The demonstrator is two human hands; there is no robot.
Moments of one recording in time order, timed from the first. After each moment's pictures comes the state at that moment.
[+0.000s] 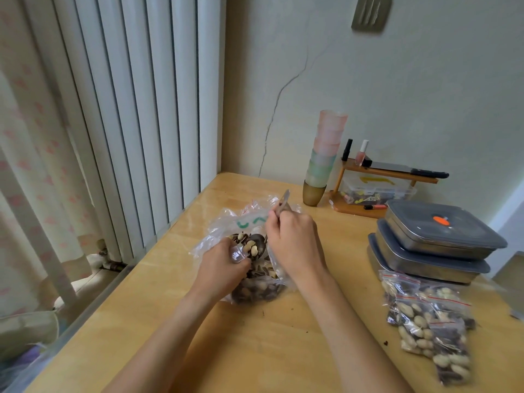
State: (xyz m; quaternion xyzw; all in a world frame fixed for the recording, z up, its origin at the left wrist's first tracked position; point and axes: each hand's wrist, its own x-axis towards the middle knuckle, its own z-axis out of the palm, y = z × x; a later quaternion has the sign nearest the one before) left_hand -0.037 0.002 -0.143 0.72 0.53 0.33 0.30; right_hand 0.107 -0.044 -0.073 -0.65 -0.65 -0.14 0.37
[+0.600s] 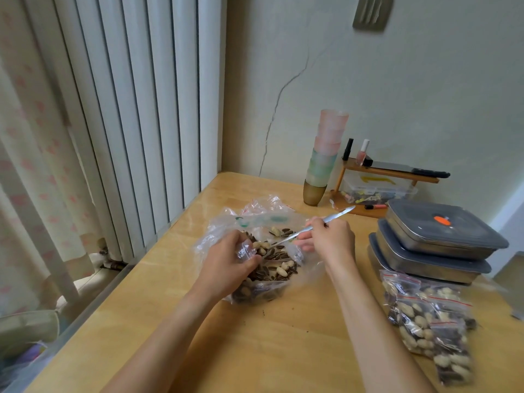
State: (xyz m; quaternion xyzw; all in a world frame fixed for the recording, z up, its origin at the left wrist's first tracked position) left_hand -0.037 0.005 -0.142 0.77 0.44 0.37 0.27; right_hand 0.162 -0.047 -0.075 -0.75 -0.33 0.20 0.54
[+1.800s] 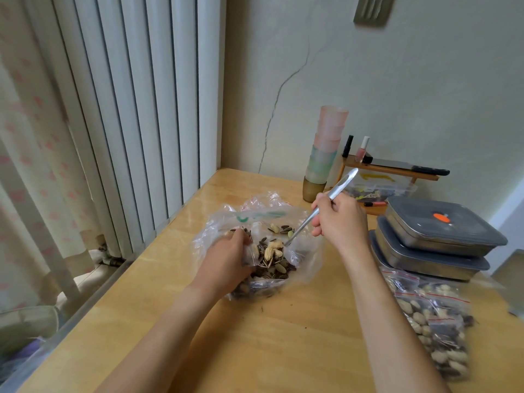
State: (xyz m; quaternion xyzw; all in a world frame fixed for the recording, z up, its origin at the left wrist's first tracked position) left_hand -0.032 0.010 -0.146 0.84 0.46 0.24 0.16; right_hand 0.169 -0.061 -0.043 -0.73 -0.47 0.06 0.50
